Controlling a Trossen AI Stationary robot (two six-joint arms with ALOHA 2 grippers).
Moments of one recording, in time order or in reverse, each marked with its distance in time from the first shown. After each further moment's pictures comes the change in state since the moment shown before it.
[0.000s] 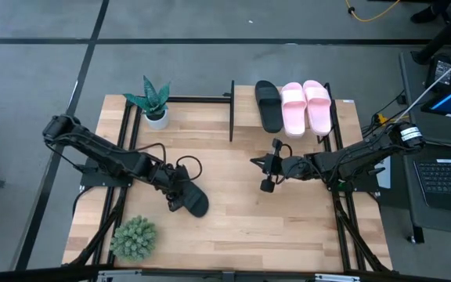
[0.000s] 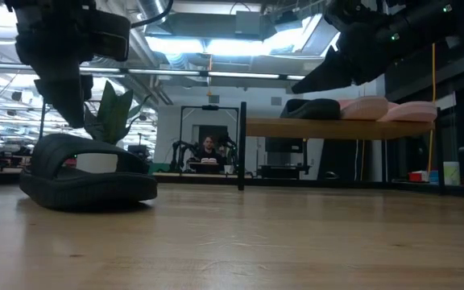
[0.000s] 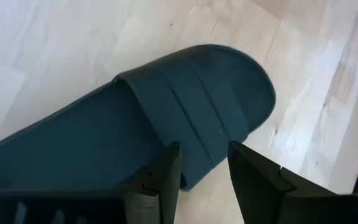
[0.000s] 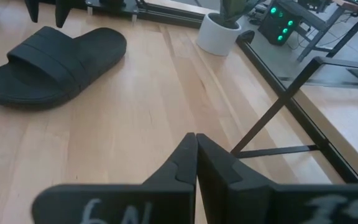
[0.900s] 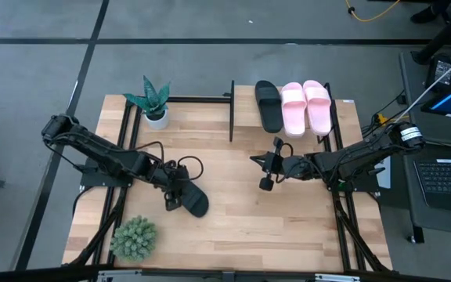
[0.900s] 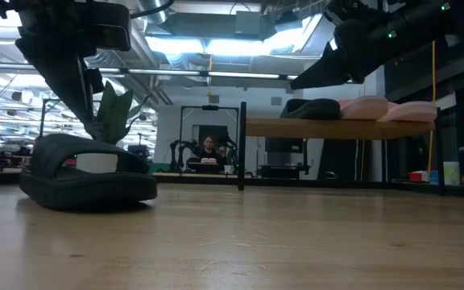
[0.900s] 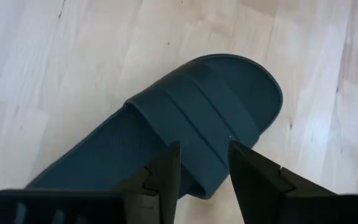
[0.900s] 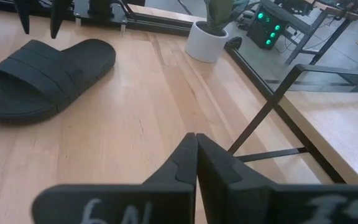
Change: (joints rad) left arm 0.003 -0.019 0.002 -0.005 -0.041 0.197; right arm 0.000 0.000 0.000 0.036 0.043 0.004
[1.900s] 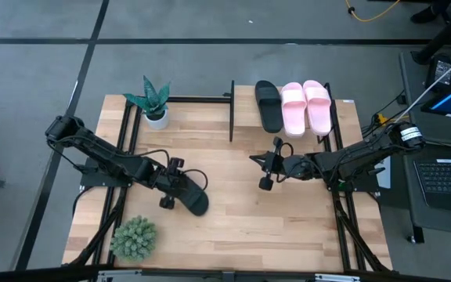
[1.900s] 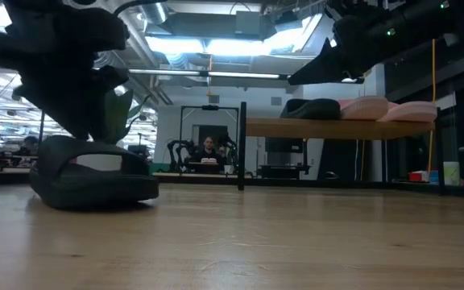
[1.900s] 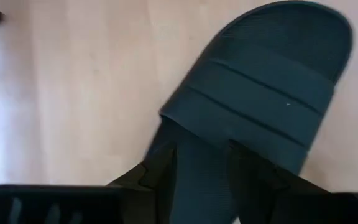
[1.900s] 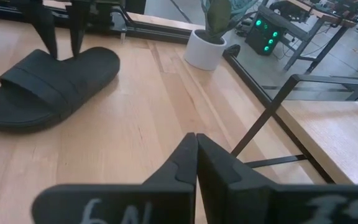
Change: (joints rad) left arm -0.044 0.063 -0.023 -0.009 -0.206 0.513; right arm 0.000 0.000 0.000 0.033 0.003 -0.020
